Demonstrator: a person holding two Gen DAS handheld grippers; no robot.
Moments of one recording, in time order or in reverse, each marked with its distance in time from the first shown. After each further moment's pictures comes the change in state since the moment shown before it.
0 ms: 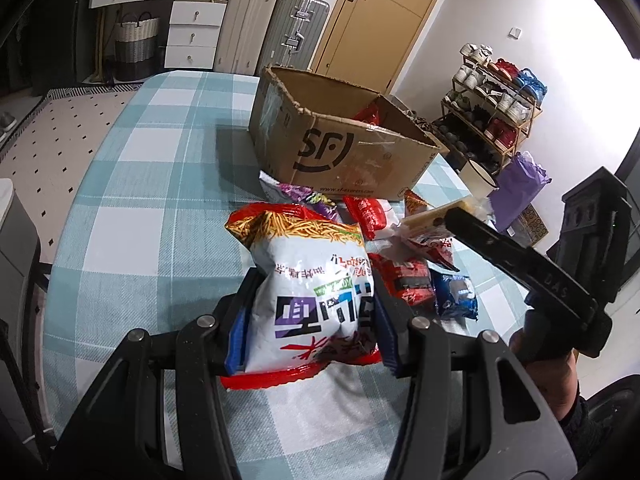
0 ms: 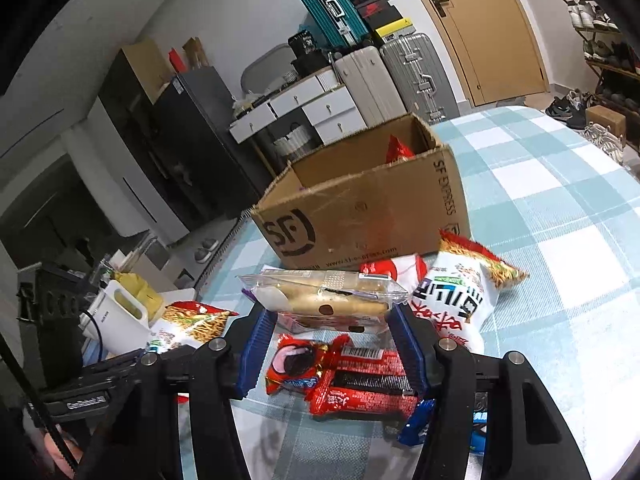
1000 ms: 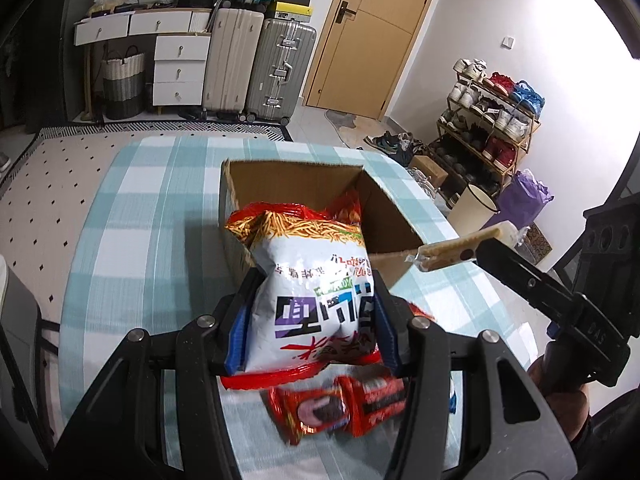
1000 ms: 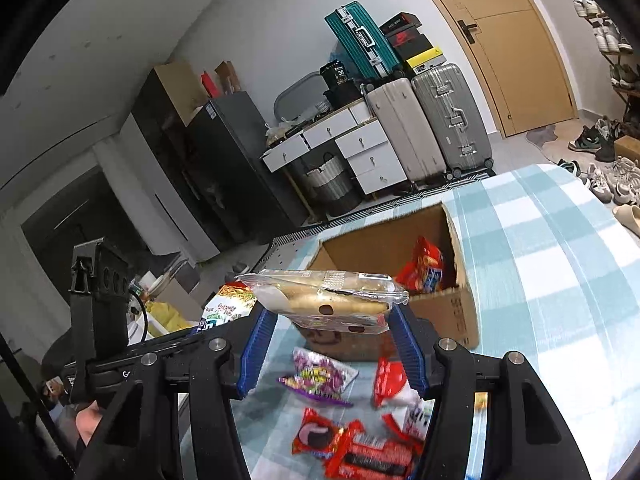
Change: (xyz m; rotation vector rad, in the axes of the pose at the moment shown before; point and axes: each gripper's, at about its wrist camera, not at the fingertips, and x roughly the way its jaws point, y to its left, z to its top) left arm 0.013 -0.050 0.122 0.061 -0.087 0.011; right arm -0.033 0.006 0.097 -0.038 -0.085 0.117
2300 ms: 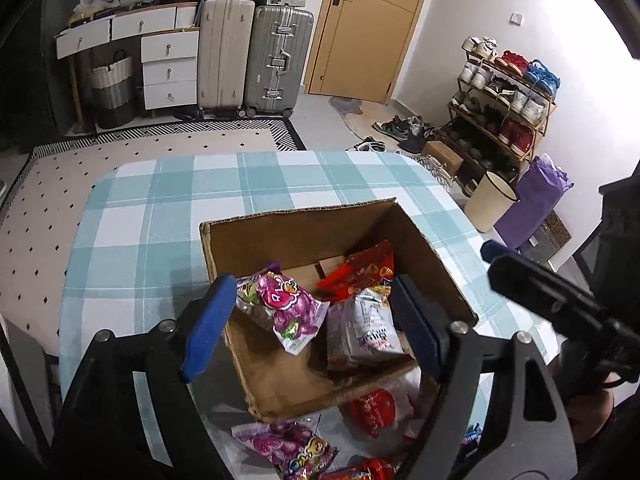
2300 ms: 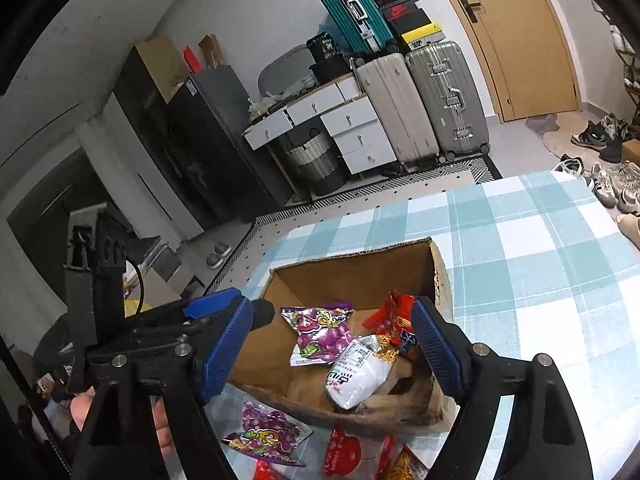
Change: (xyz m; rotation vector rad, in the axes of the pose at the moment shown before) left arm 0.105 0.007 0.083 0.064 0.065 0.042; right arm 0.095 -0.050 0.071 -0.016 0.106 -0.047
